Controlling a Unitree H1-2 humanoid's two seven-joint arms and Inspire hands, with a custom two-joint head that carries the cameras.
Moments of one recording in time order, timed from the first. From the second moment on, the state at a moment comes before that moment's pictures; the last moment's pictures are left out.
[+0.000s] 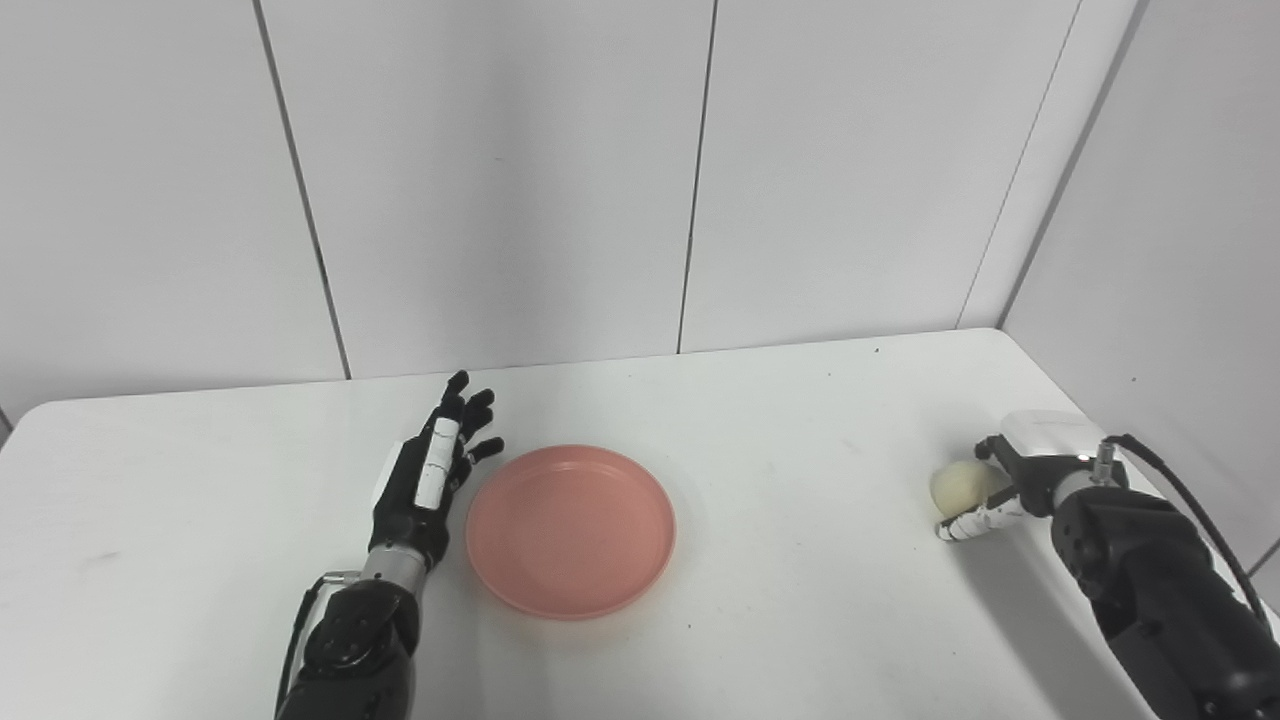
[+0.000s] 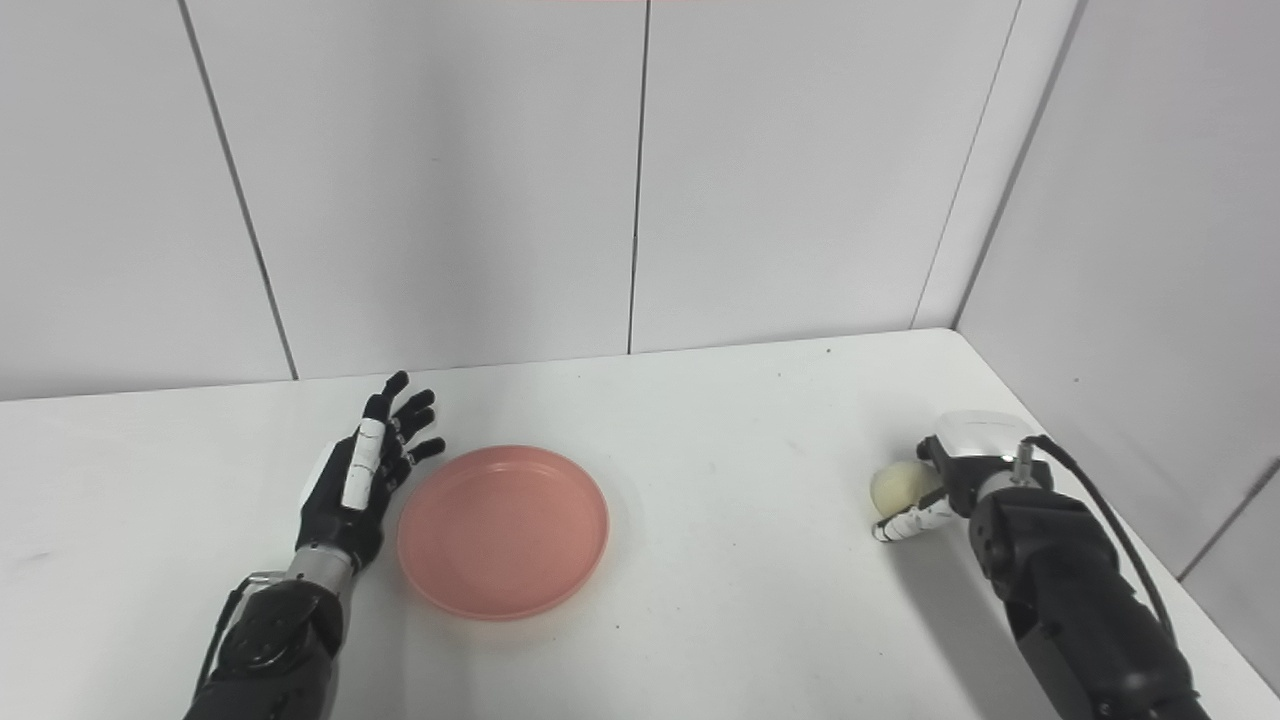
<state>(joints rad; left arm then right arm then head) -0.71 -0.07 0.02 0.94 -0.09 -0.31 -0.15 -0.35 -0.74 0.05 0.06 -1.04 0.45 0.61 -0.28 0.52</state>
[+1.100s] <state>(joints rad) -0.72 -0.06 0.01 0.95 -0.09 -0.31 -0.17 -0.34 -0.74 0.05 0.11 -0.78 0.45 0.36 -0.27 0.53</state>
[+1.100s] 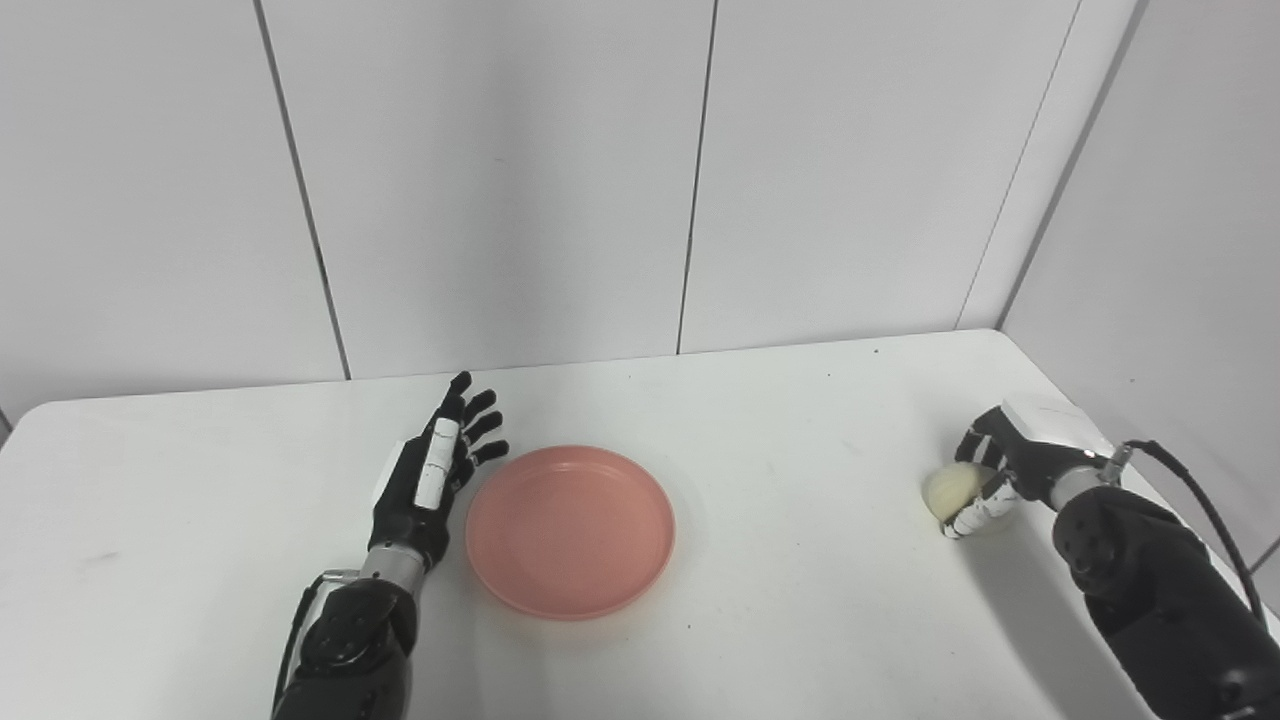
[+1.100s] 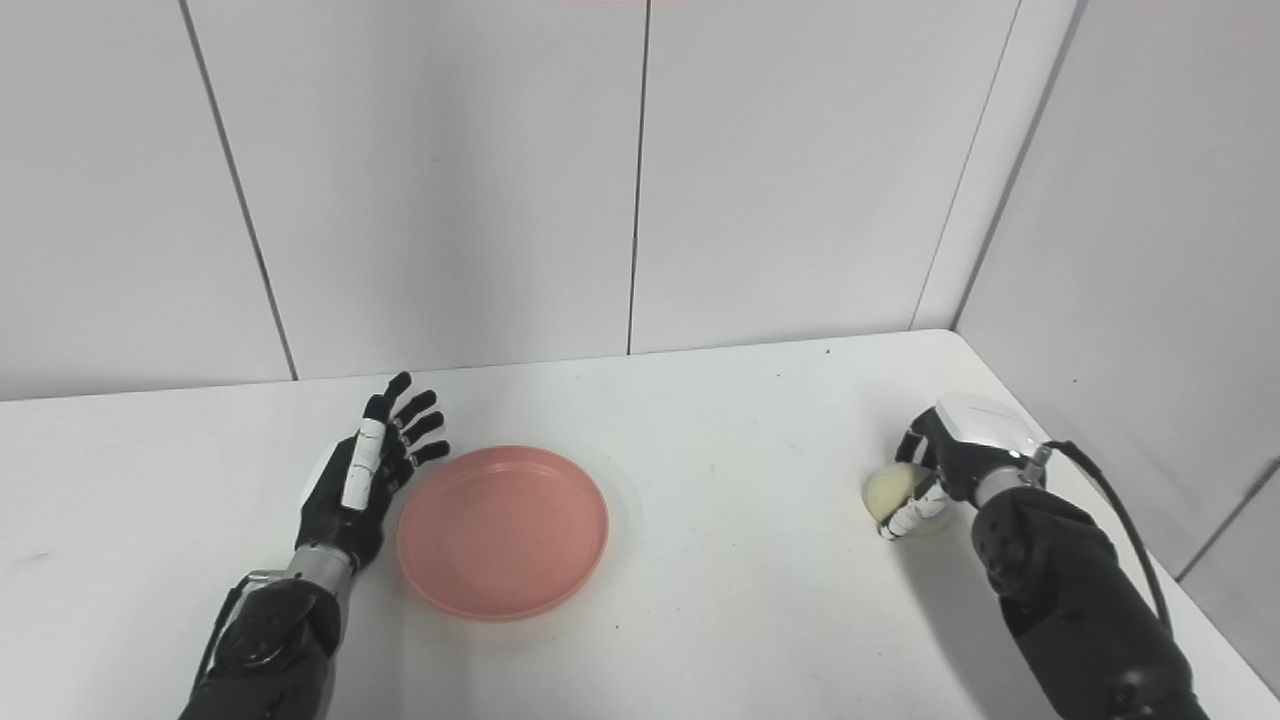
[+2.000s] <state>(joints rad) -0.72 -0.09 0.01 0.97 -0.09 -0.32 -0.15 -0.58 -0.53 0.09 -0.44 -0.95 0.47 0.71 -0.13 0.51</state>
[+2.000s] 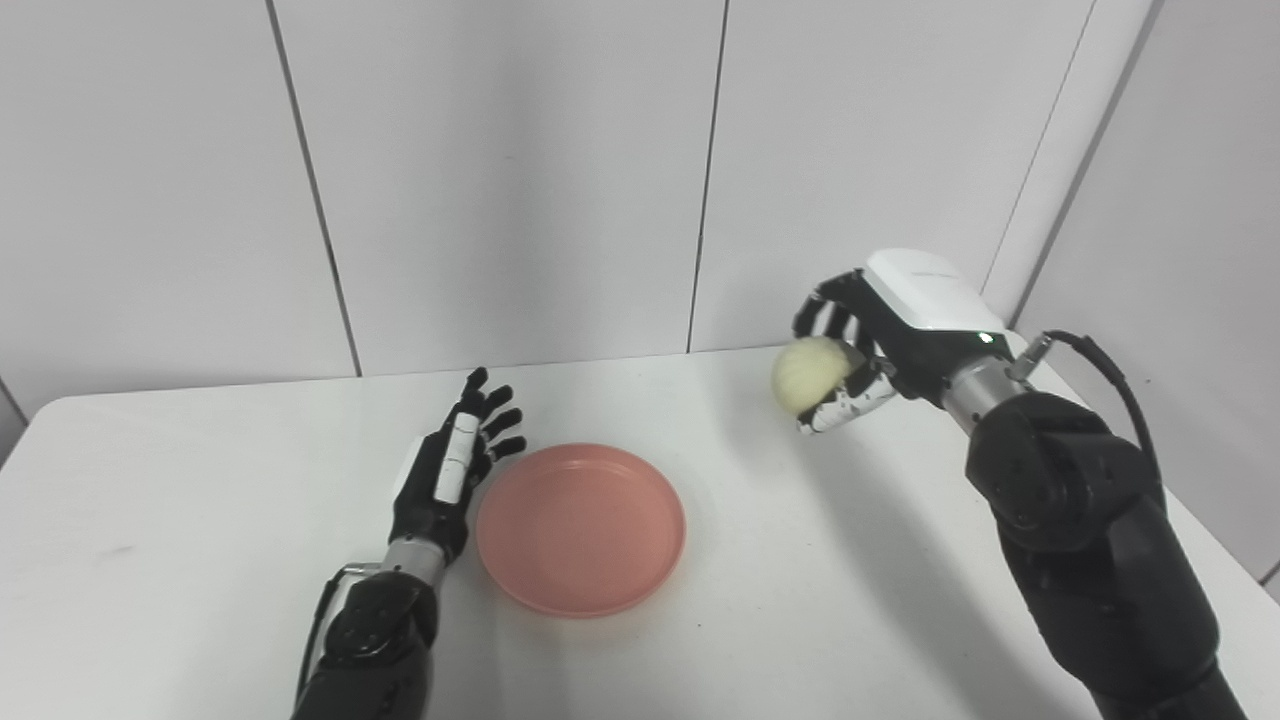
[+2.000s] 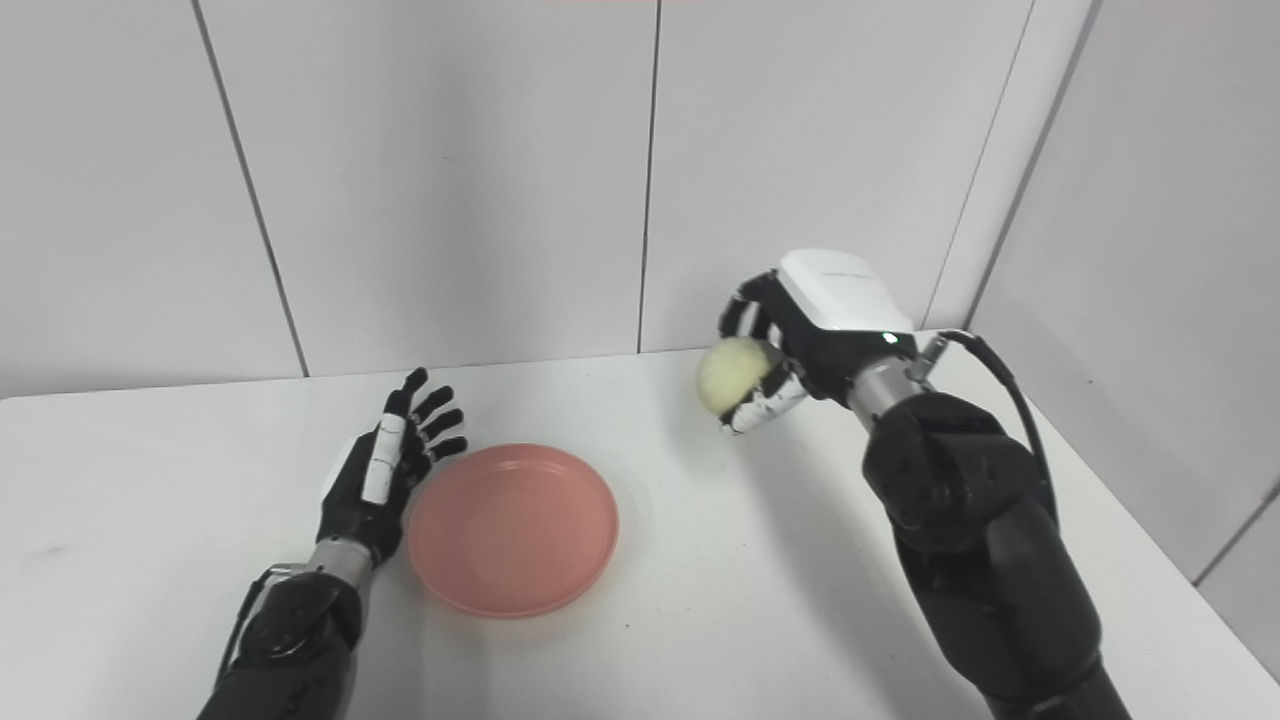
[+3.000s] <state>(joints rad) -0.75 -0.14 0.00 1.04 -0.06 -0.37 -0.10 -0.62 -0.30 0.40 -0.10 -0.89 0.31 0.54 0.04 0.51</state>
